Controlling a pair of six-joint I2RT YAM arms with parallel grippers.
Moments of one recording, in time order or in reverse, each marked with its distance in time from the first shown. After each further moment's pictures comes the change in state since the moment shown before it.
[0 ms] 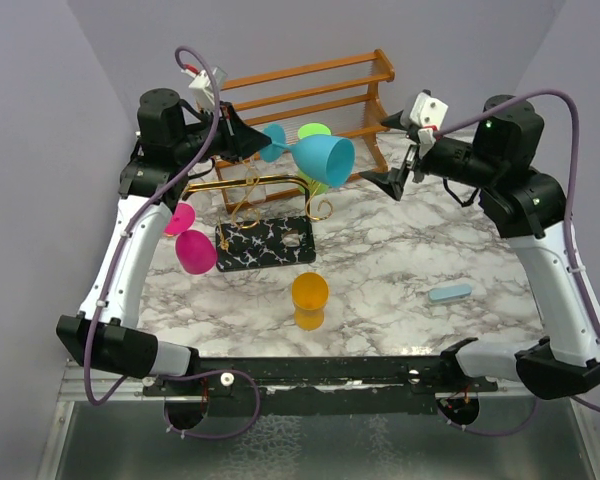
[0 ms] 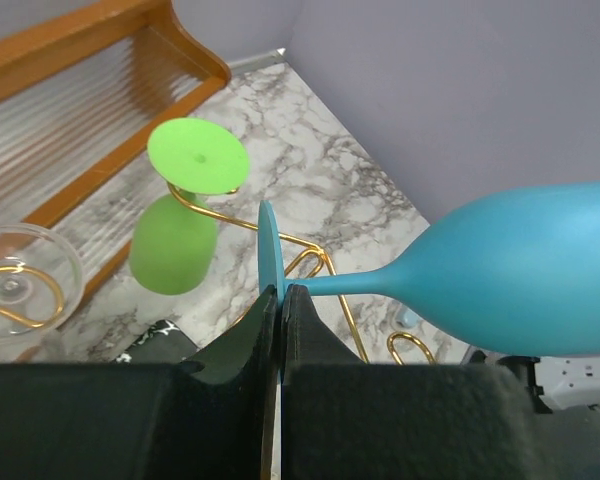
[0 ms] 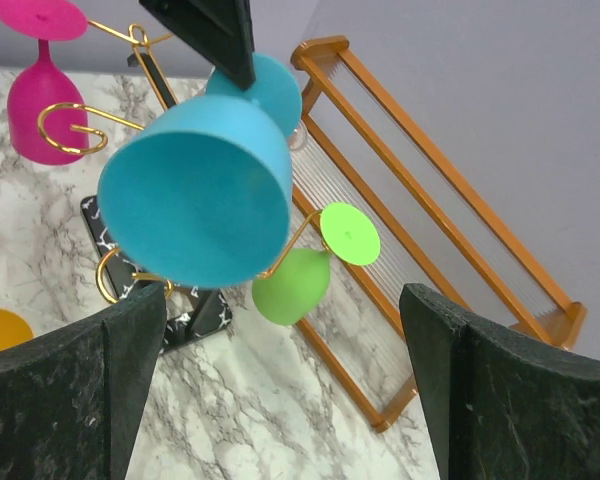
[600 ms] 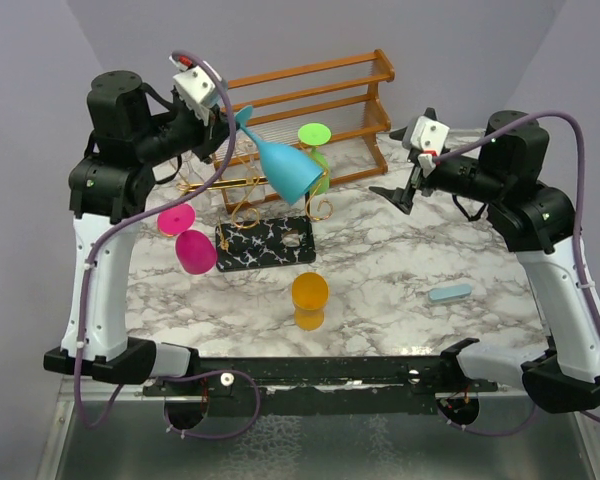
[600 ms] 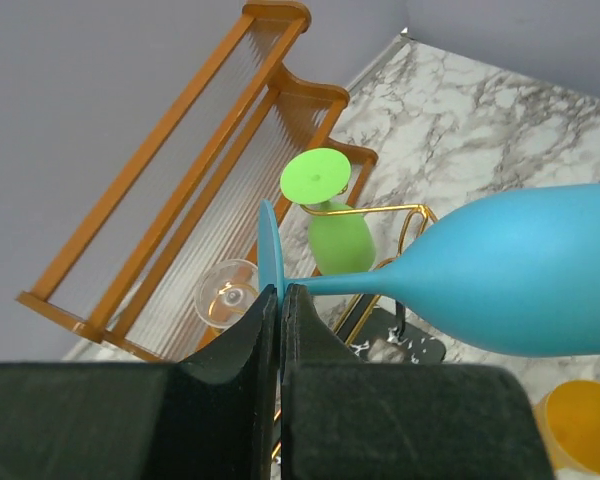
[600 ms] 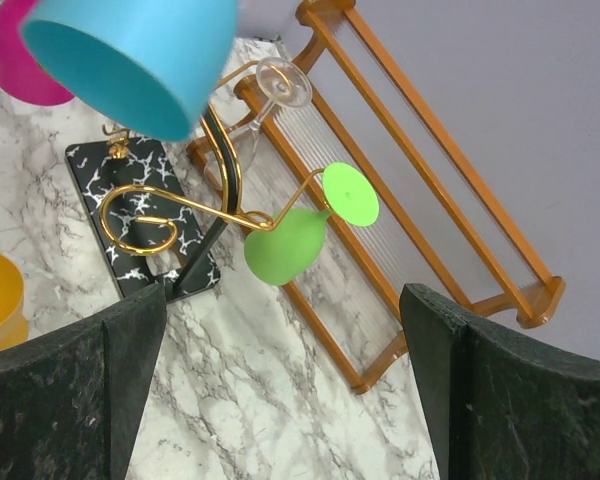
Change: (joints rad) left arm 0.016 -0.030 0.373 -0.405 -0.124 0.644; right arm -0.008 -0.098 -0.069 -0.091 0.037 -0.135
